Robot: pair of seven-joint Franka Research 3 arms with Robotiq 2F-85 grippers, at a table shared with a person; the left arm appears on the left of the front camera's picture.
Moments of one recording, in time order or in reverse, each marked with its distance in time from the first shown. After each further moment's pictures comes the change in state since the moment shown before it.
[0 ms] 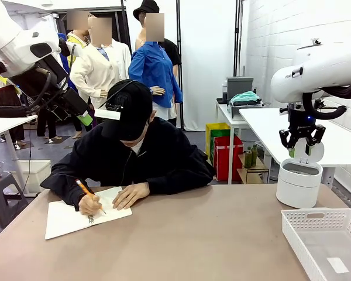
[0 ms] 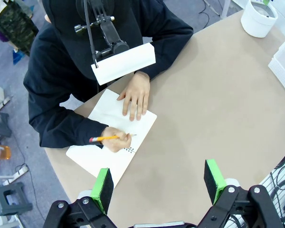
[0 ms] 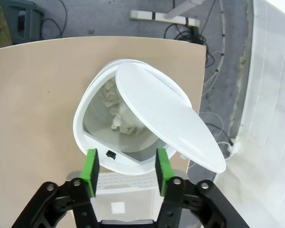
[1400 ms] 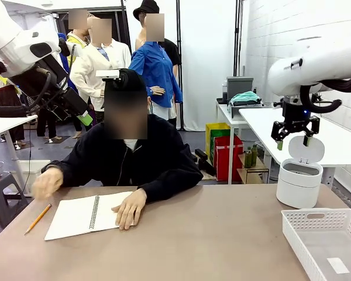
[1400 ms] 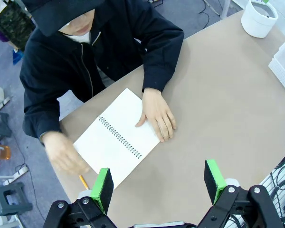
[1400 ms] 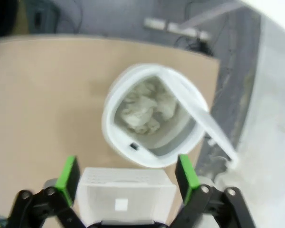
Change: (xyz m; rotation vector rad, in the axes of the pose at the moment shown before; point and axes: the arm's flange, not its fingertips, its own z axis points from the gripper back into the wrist) left arm 0.000 0.000 0.000 0.000 0.000 0.000; right arm -0.012 0.026 0.035 0.066 -0.054 0.130
